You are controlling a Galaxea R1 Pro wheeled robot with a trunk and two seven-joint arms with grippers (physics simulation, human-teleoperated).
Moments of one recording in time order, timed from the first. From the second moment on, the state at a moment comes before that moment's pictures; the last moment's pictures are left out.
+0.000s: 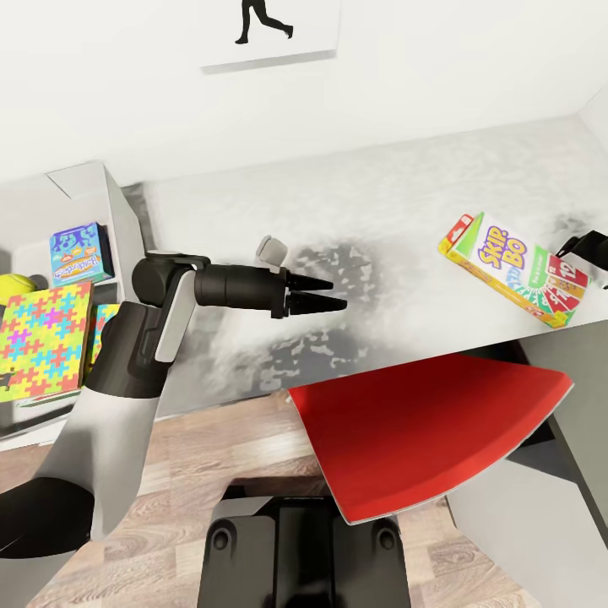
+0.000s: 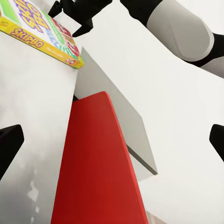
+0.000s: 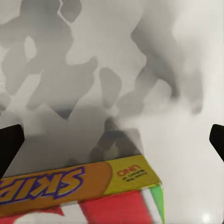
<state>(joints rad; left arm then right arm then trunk) -1.13 -0.01 -0.24 -1.44 0.26 1.04 -1.18 -1.74 -0.52 -0.20 -0.38 -0.63 1.05 -0.60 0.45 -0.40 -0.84</state>
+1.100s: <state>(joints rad) -1.13 -0.01 -0.24 -1.44 0.27 1.04 -1.18 -1.74 -0.52 -0.20 -0.38 -0.73 1.05 -0.60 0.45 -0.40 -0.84</state>
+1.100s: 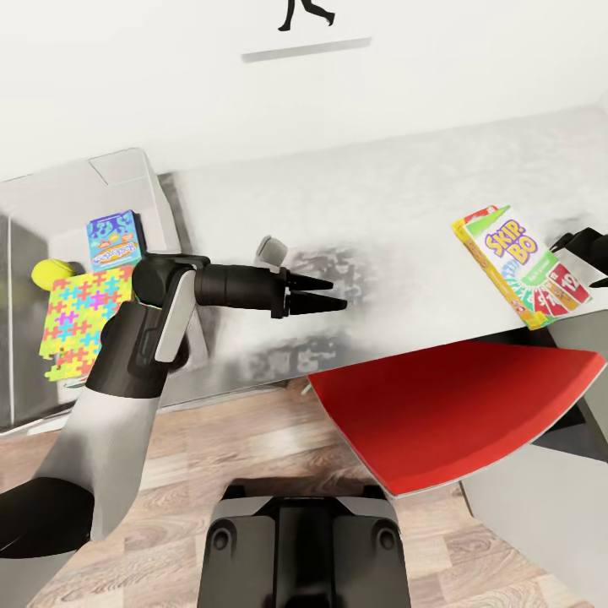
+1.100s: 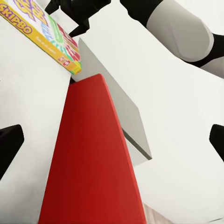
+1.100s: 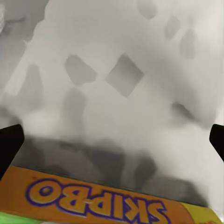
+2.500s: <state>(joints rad) -1.16 -0.02 -0.20 -1.46 0.30 1.03 -1.14 -1.73 -0.45 -0.21 -0.44 -0.62 1.05 -0.60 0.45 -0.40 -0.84</state>
